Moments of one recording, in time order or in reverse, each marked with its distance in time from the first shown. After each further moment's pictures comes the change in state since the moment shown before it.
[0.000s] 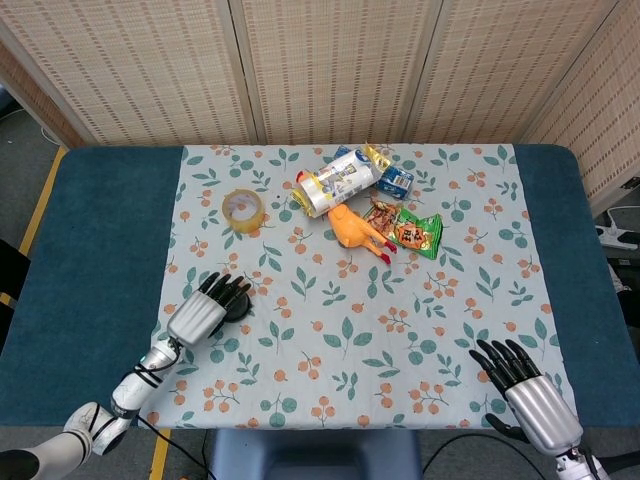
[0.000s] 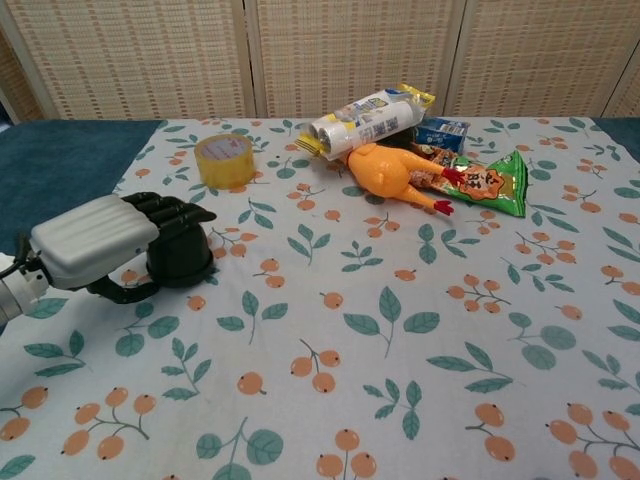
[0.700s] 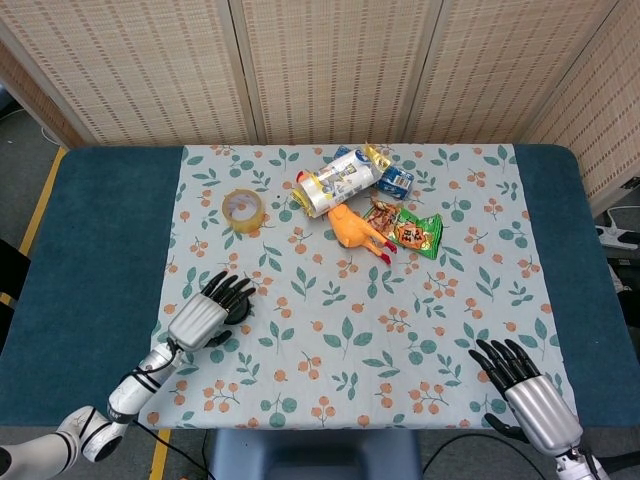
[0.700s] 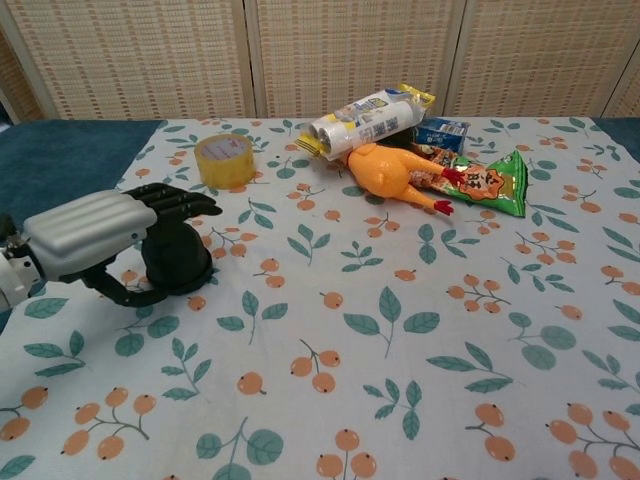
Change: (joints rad) left arm -0.021 0.134 0.026 -0.284 -0.065 -0.020 -0.106; right arm 0.000 -0.005 0.000 0.009 -0.009 0.011 0.014
